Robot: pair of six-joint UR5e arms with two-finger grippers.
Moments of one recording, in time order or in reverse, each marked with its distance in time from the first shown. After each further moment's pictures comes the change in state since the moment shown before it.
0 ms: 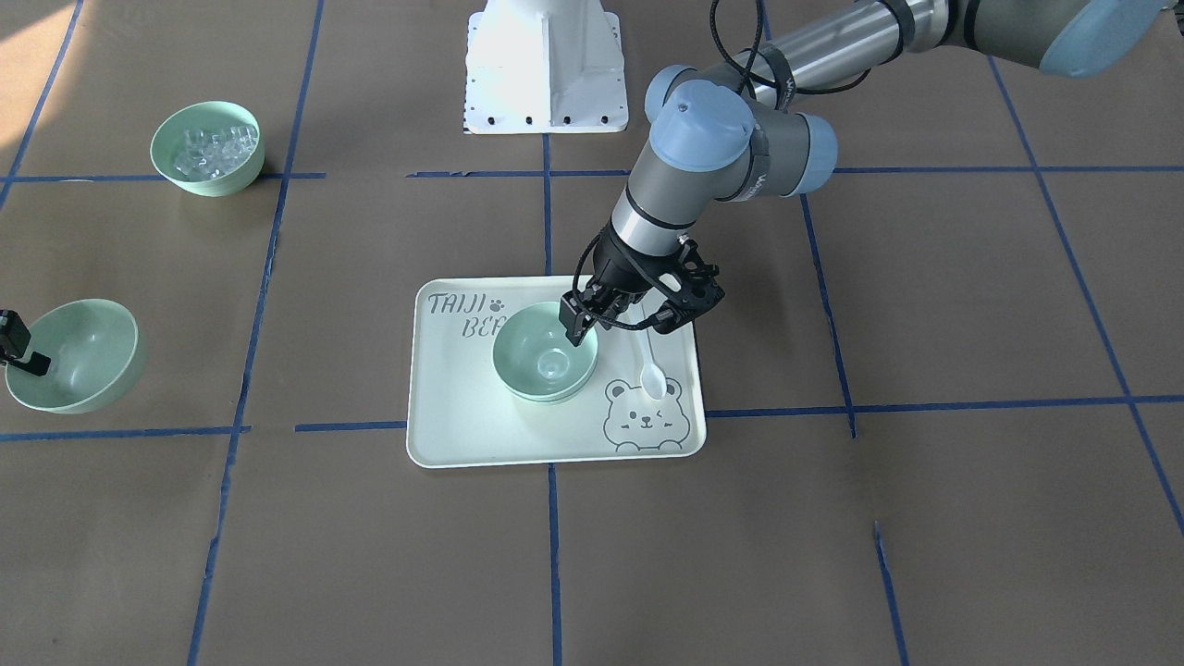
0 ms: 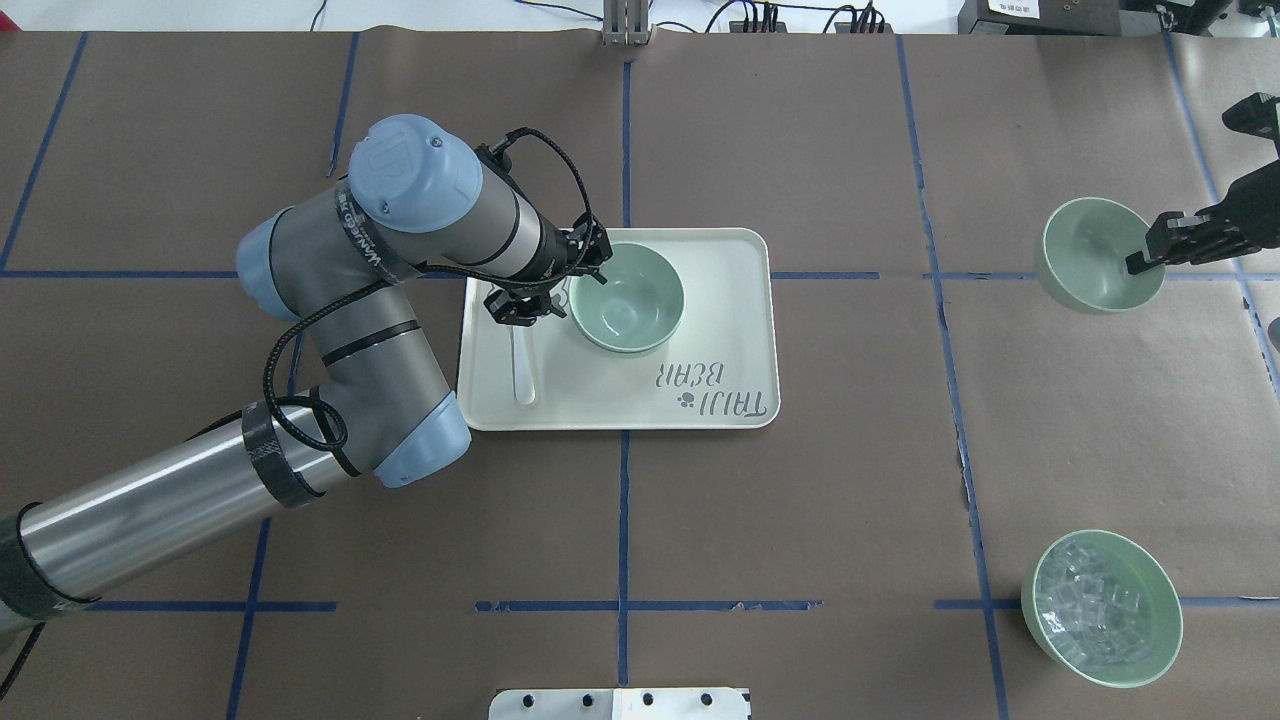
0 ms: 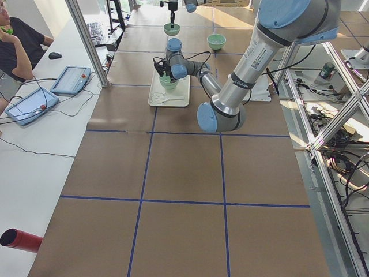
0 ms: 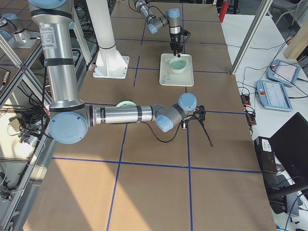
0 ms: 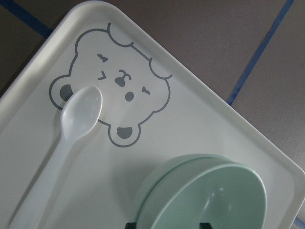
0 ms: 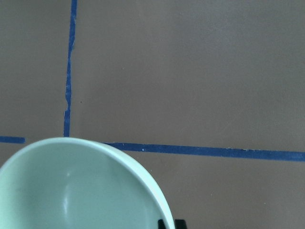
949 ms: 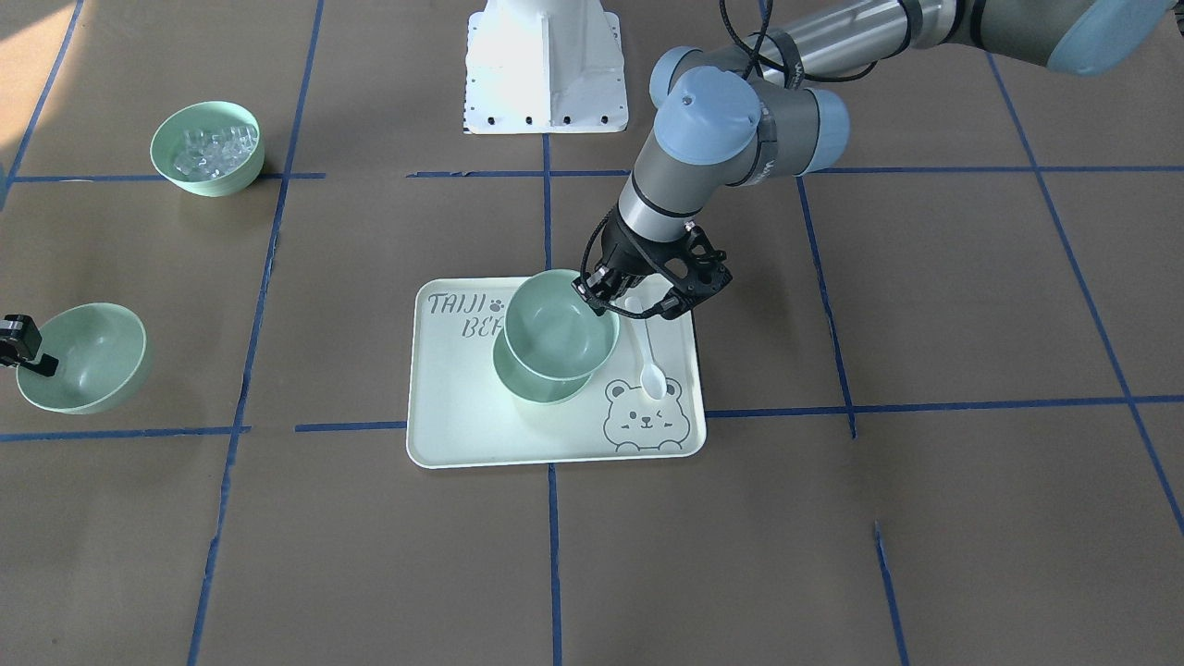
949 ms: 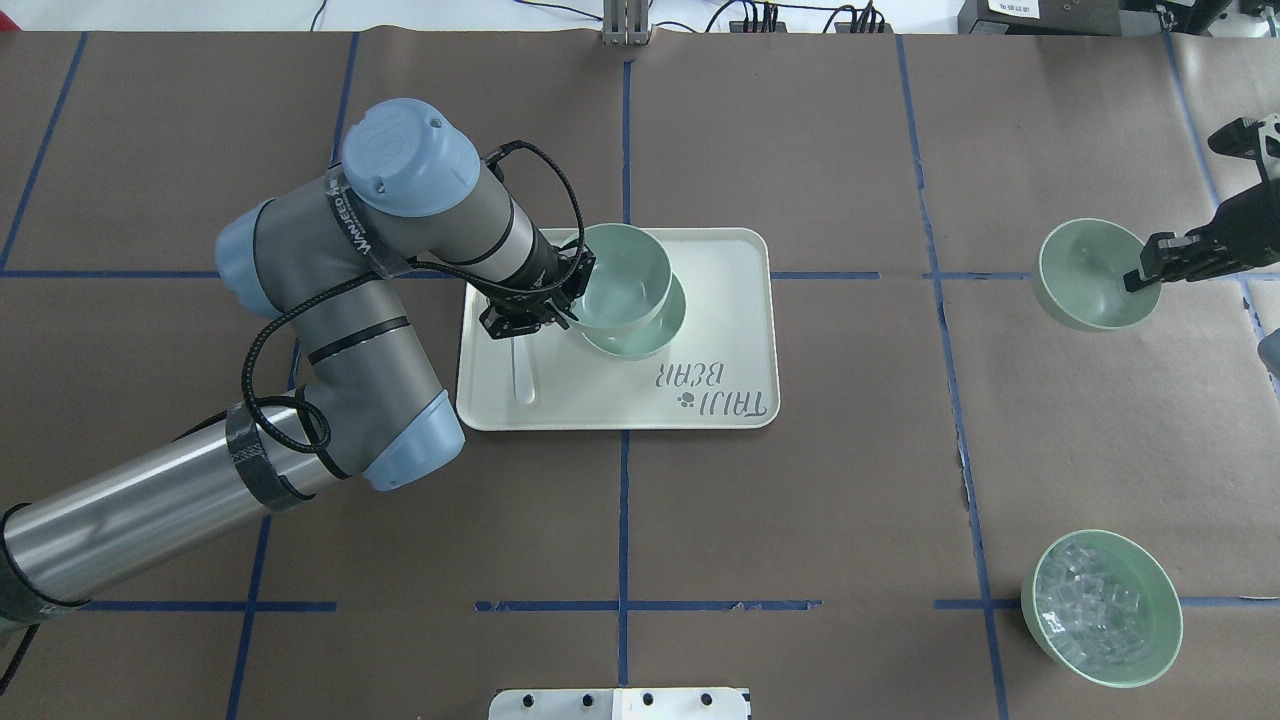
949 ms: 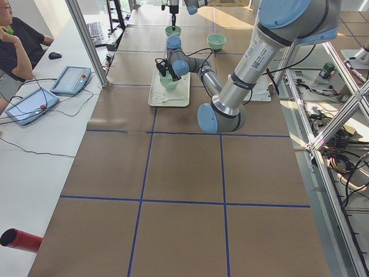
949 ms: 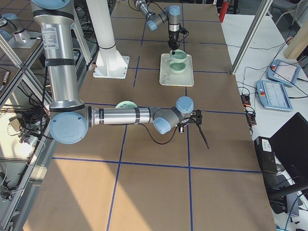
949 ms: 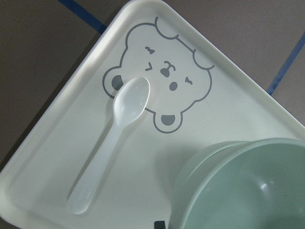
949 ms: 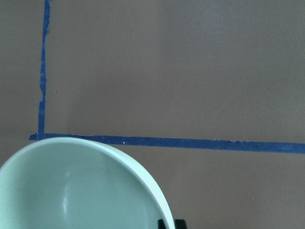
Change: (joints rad) left arm 0.002 -0.011 -0.040 0.153 -0.093 0.022; right arm -0.021 -0.011 -0.025 0.000 -0.027 -0.015
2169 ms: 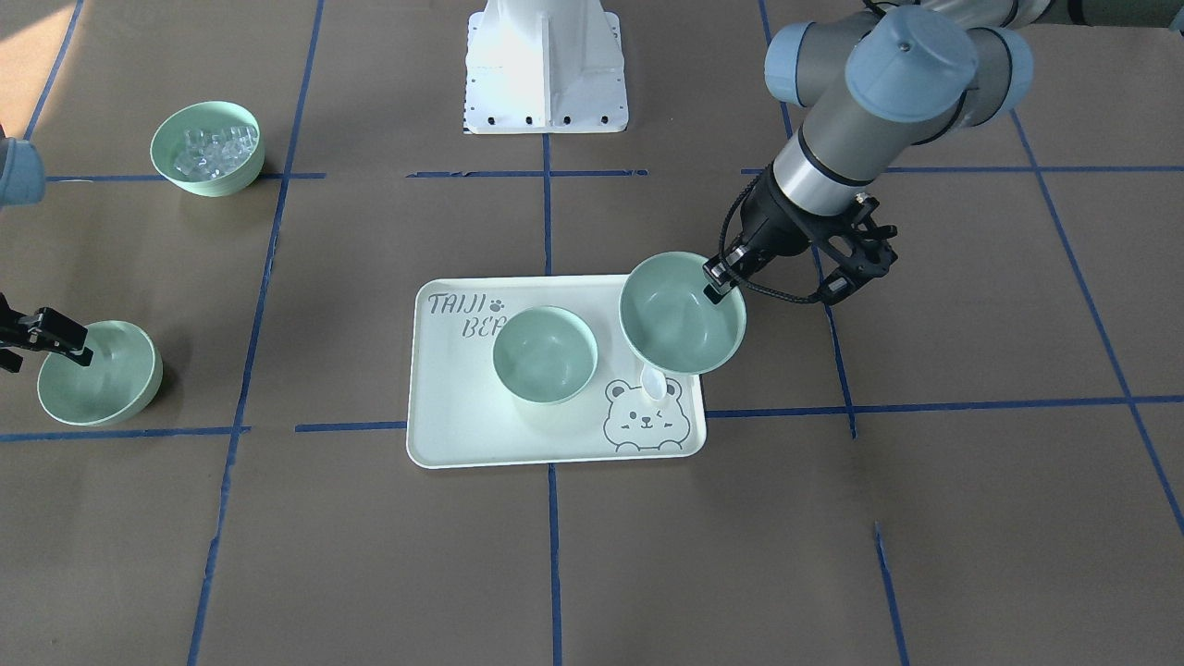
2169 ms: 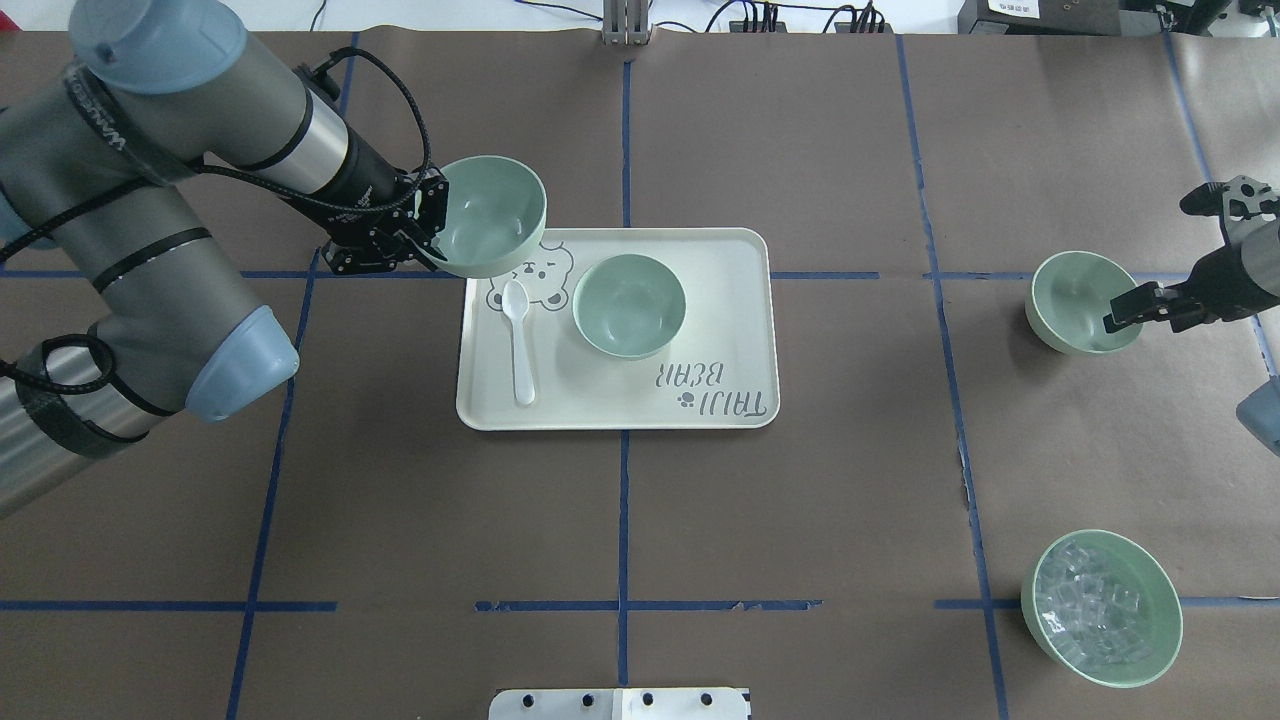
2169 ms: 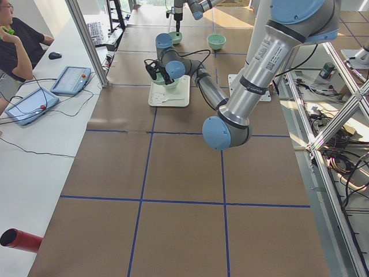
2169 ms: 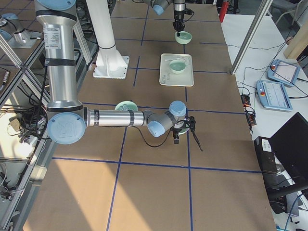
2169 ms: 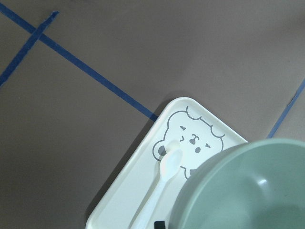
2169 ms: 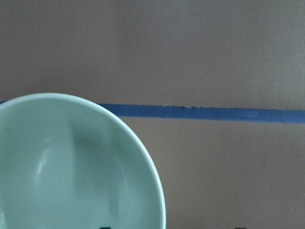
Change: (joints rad) left arm -0.173 0.165 -0.211 0.110 -0.147 0.102; right arm -0.119 -0.061 -0.015 0.013 -0.200 -0.001
